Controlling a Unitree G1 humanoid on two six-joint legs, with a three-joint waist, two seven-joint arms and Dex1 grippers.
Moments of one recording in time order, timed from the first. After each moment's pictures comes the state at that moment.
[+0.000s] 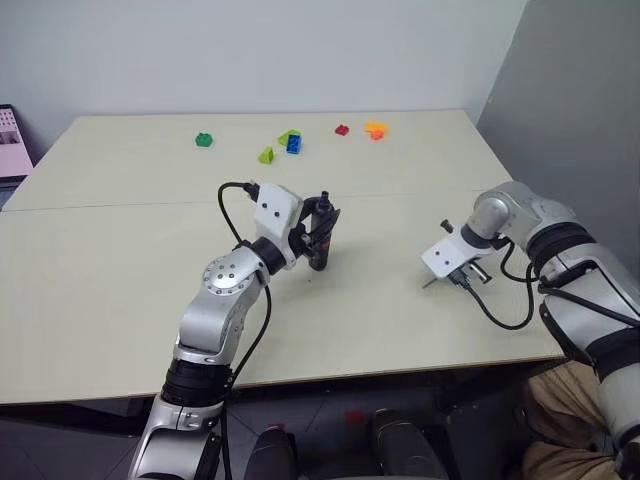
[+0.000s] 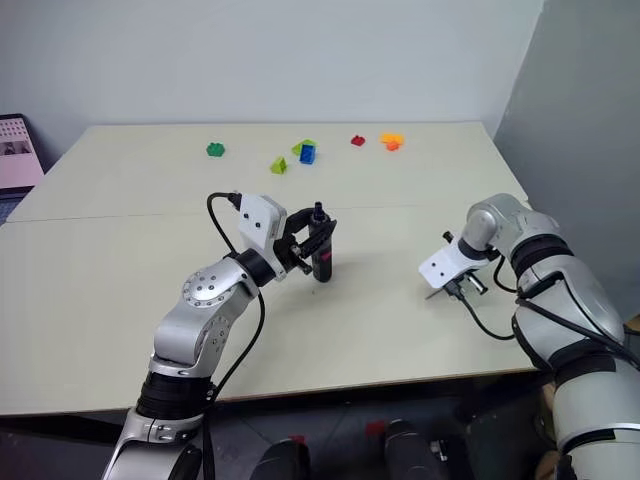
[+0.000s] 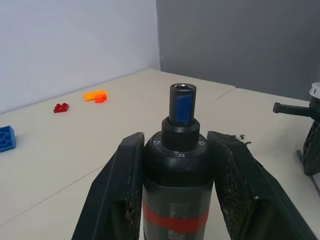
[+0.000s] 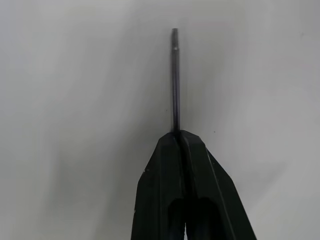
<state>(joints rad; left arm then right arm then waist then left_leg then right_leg) -0.44 0.29 -0.06 -0.16 -0.25 0.38 -0.48 -1.24 -0.57 0.69 1.22 -0.59 -0.68 1.29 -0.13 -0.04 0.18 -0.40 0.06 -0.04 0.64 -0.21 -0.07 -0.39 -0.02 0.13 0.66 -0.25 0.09</state>
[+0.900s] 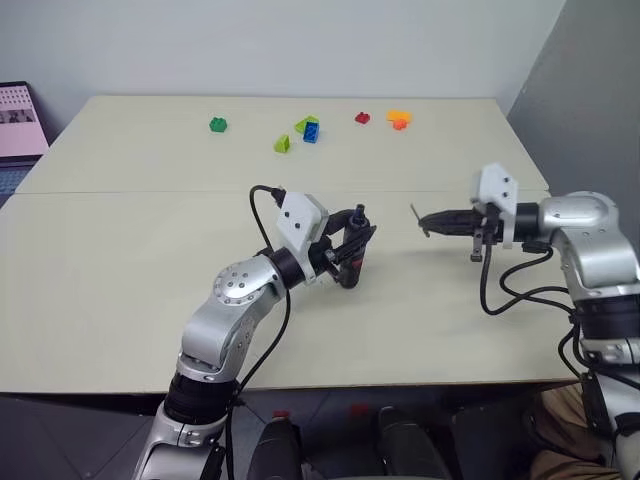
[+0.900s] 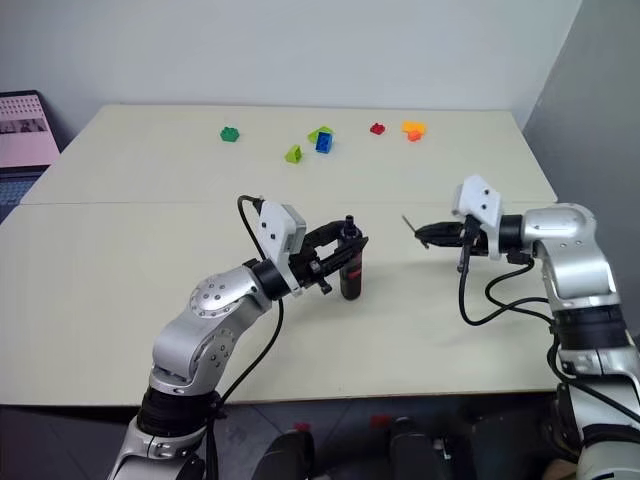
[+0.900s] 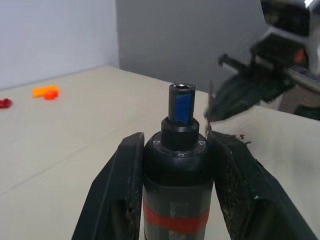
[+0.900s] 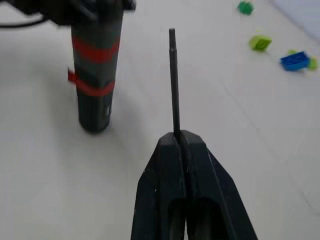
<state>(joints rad) -0.39 0.28 -0.14 -0.35 -0.31 0.43 -0.56 -0.62 -0.64 -0.09 -0.03 0.27 0.44 1.16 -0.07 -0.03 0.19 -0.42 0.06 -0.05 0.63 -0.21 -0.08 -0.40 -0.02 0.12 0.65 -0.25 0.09</state>
